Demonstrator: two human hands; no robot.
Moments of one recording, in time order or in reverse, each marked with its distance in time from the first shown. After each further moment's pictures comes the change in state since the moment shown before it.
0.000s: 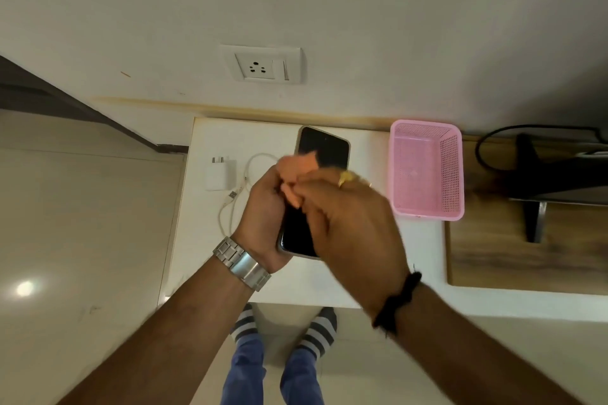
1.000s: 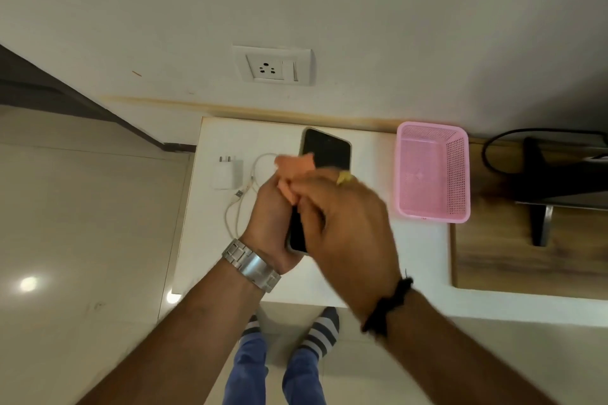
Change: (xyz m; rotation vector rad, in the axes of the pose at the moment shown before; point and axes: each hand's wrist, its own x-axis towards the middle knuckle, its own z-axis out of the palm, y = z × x) left_hand -0.004 -0.002 -0.002 -0.001 0.074 0.032; right_hand 0.000 -0.014 0.009 0.020 0.123 0.035
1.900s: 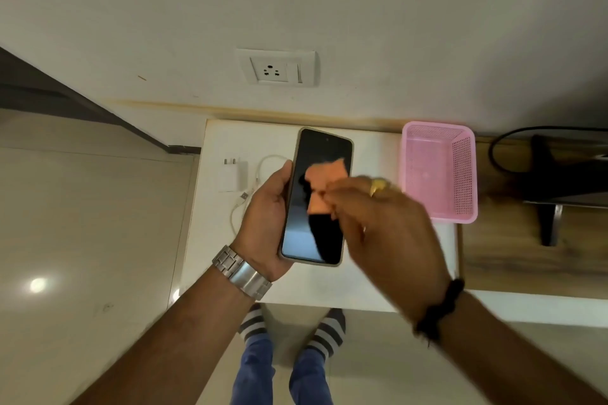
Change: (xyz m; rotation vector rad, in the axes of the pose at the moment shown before) left_hand -0.008 0.004 -0.008 -0.068 -0.143 -0.019; right_hand -0.005 0.023 -0.027 -0.150 -0.081 -0.099
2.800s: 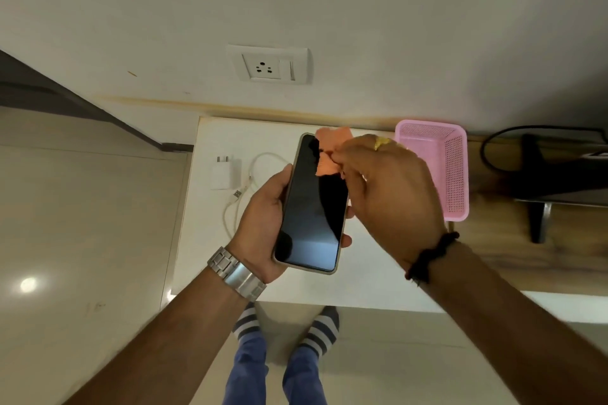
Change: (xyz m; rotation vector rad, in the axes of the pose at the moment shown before) left_hand 0.001 -0.004 0.004 0.046 0.034 -0.032; right_hand 0.034 0.022 -0.011 -0.122 0.045 0.035
